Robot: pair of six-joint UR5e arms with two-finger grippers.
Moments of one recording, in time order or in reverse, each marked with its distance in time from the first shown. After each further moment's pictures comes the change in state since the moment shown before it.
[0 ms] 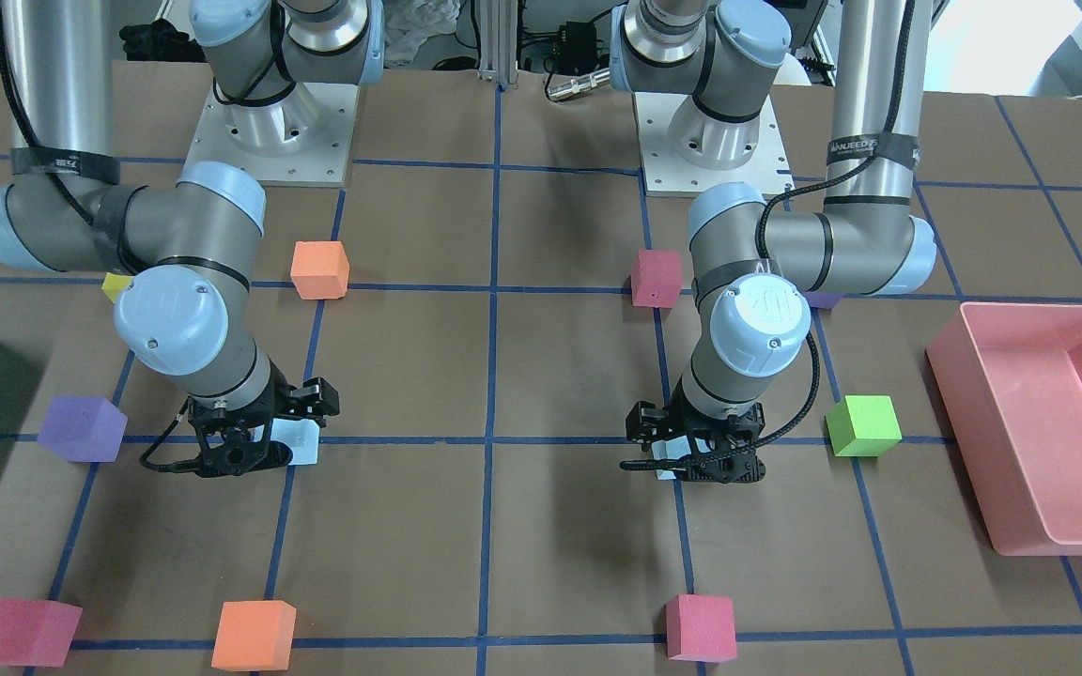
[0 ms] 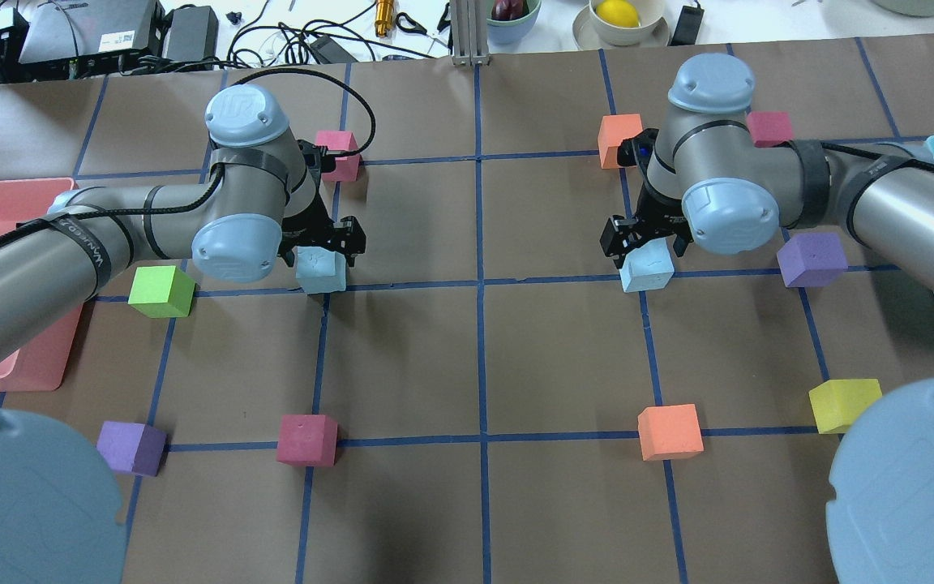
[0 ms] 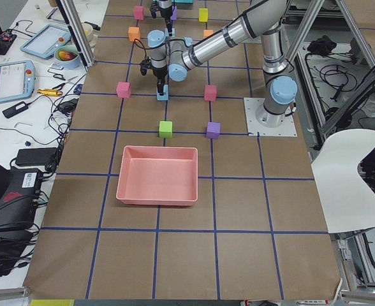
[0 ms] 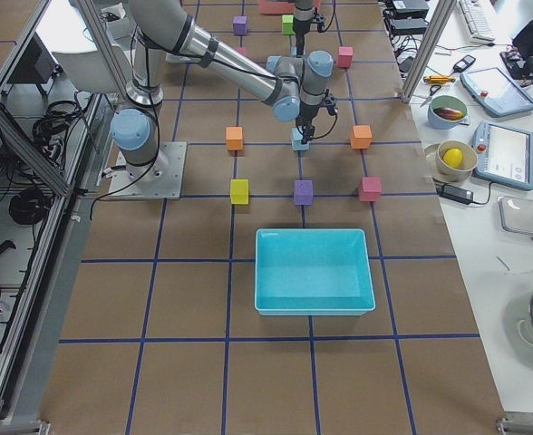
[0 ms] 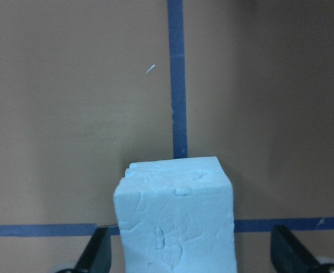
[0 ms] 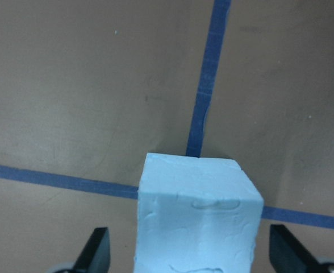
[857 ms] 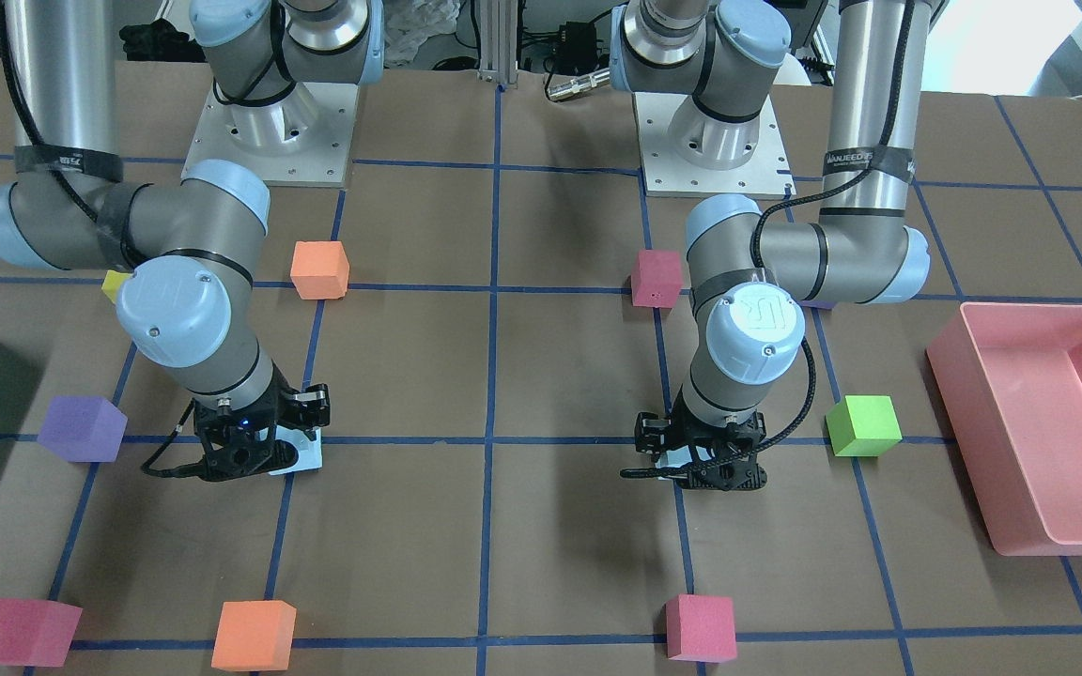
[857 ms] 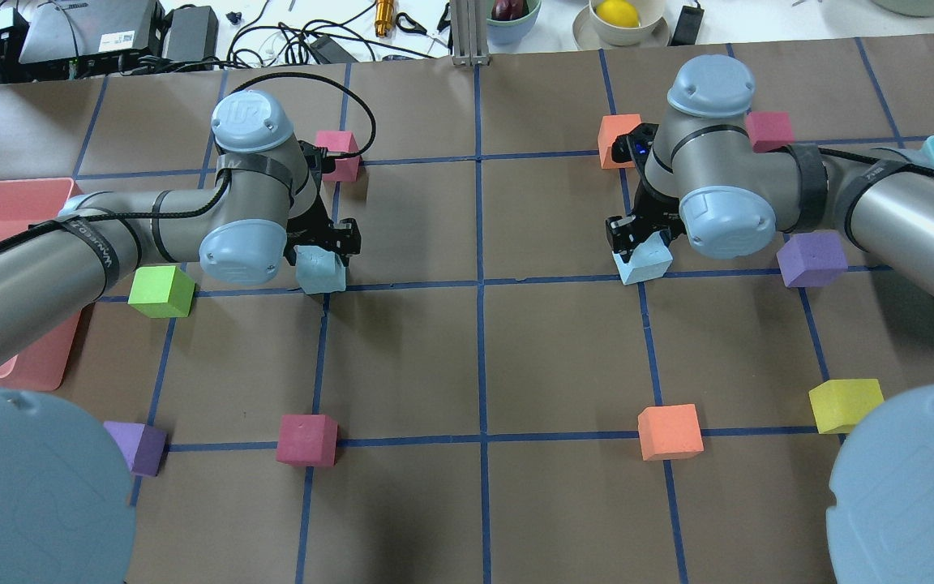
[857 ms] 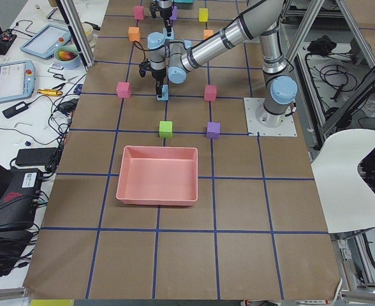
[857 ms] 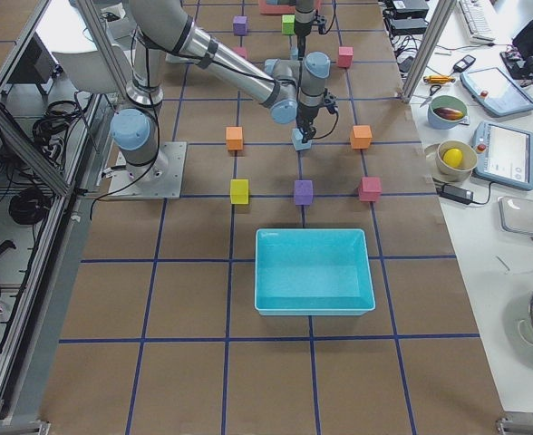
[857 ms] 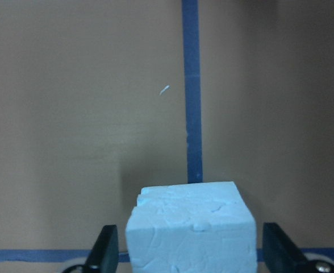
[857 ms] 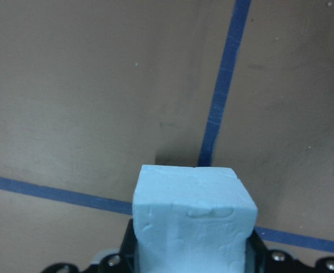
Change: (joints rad) left arm 0.000 -0.019 -0.002 0.038 0.023 0.002; right arm 0.024 -0.007 -0.022 -0.035 0.009 0.014
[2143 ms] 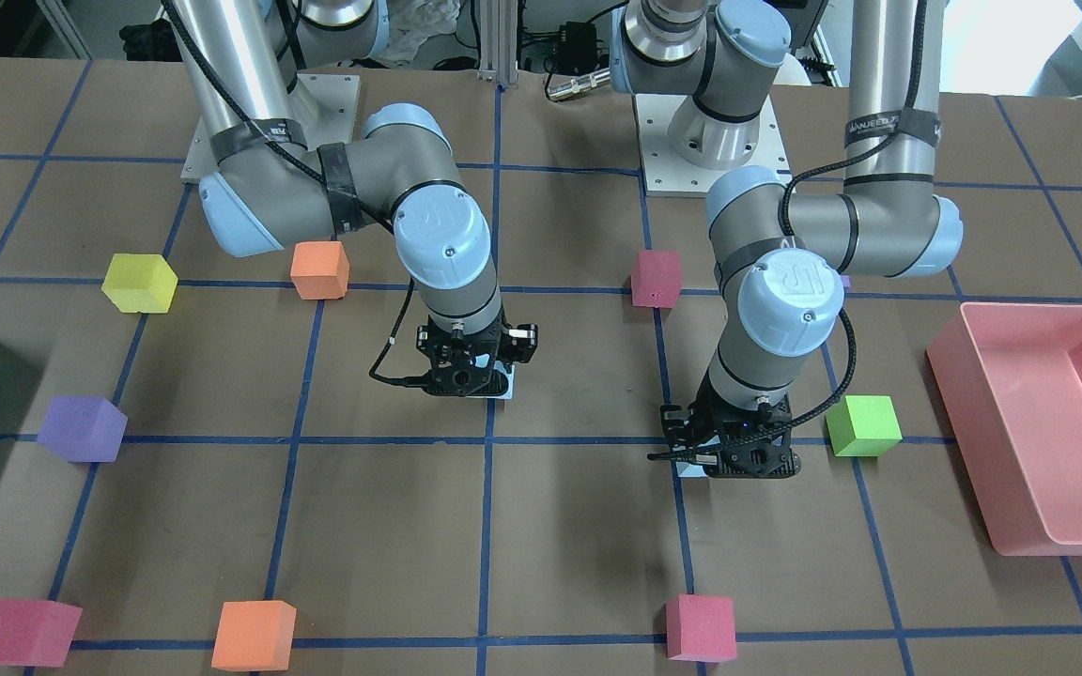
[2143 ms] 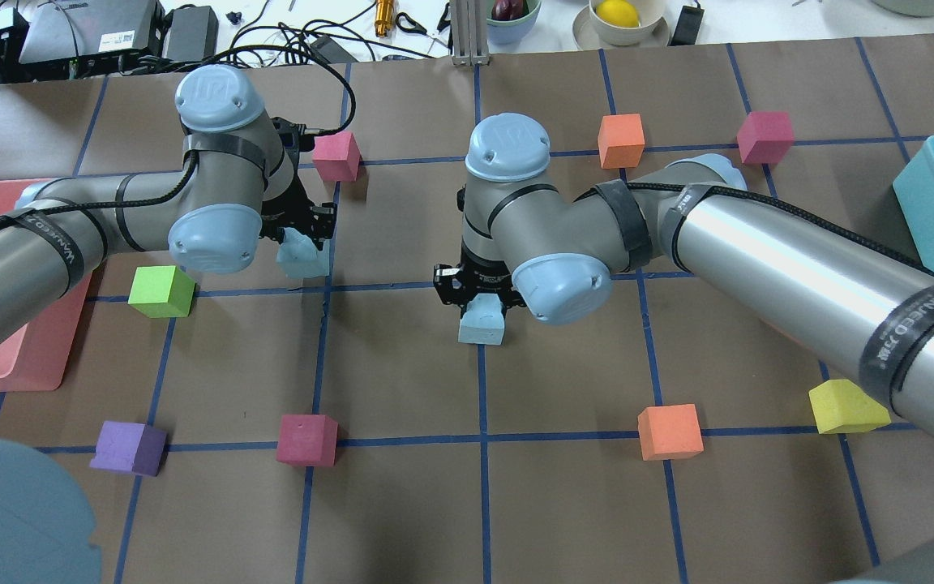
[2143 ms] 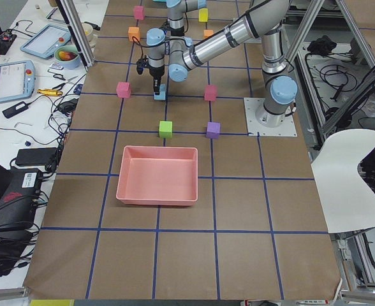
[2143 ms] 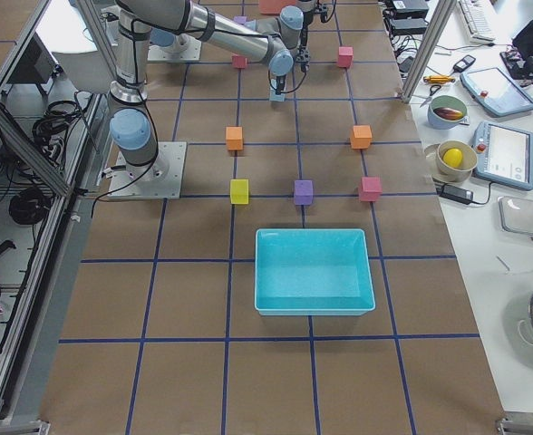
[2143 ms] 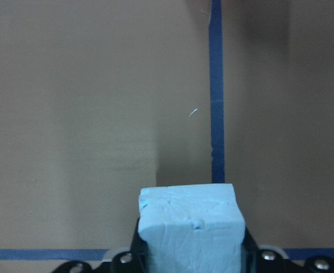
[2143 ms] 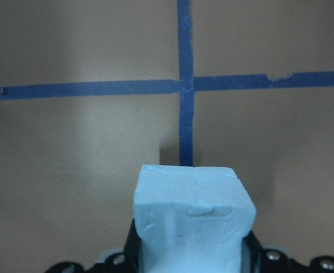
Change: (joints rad) left arm 0.024 0.079 0.007 -0.043 -0.002 0.022; right arm 0.364 0.016 -0.033 0.050 0.136 0.571
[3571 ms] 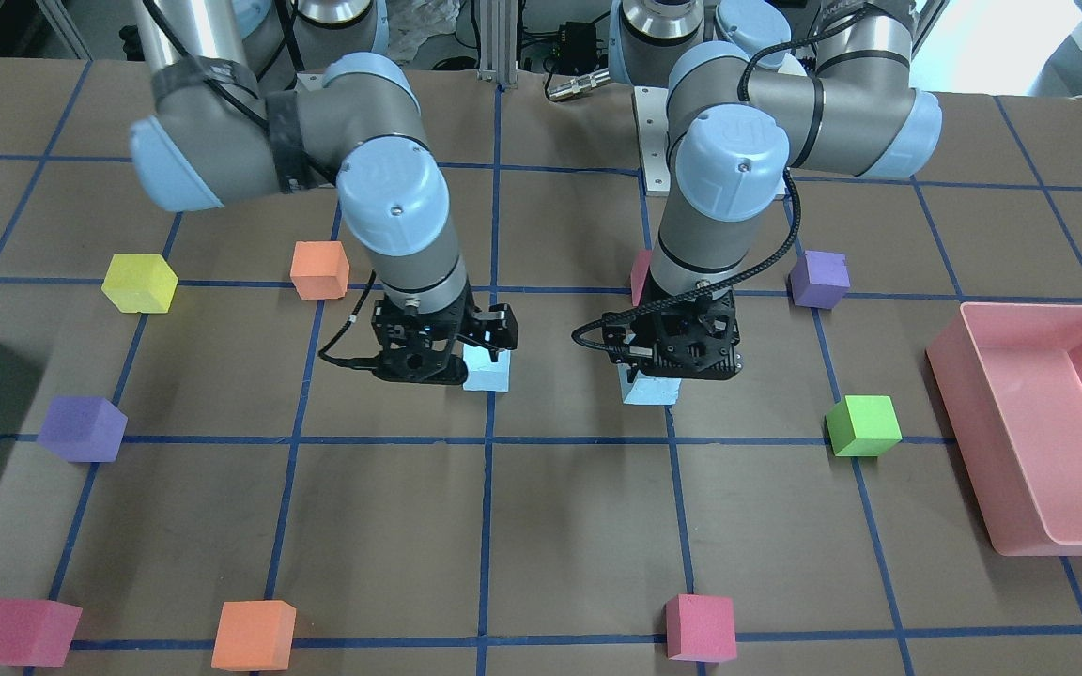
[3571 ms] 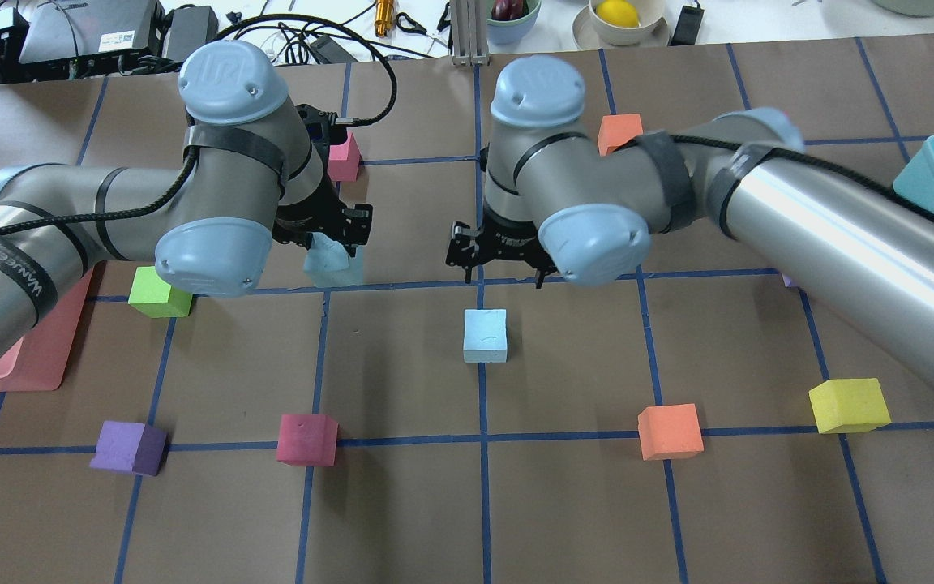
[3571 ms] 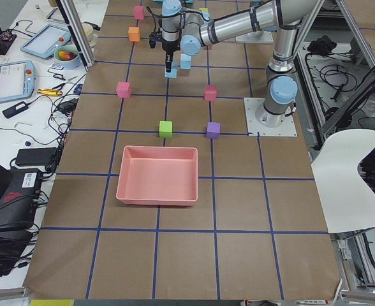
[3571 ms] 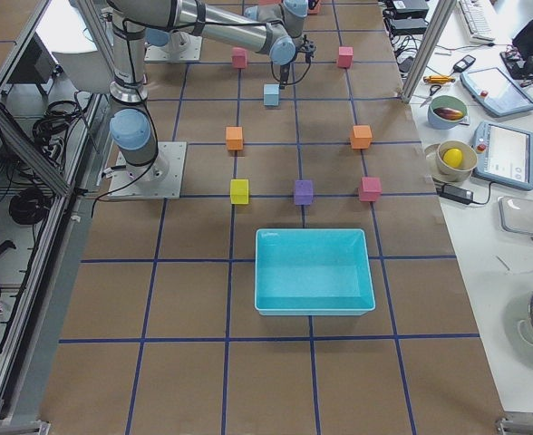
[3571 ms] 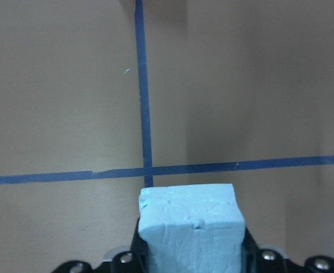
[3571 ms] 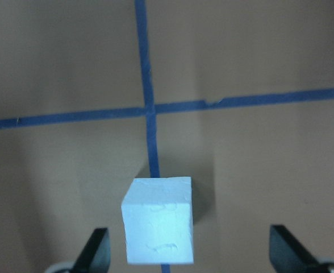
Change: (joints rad) left arm -0.137 0.184 -0.026 -0.133 -0.028 -0.117; right arm -0.103 -0.111 -0.101 0.201 -0.015 -0.024
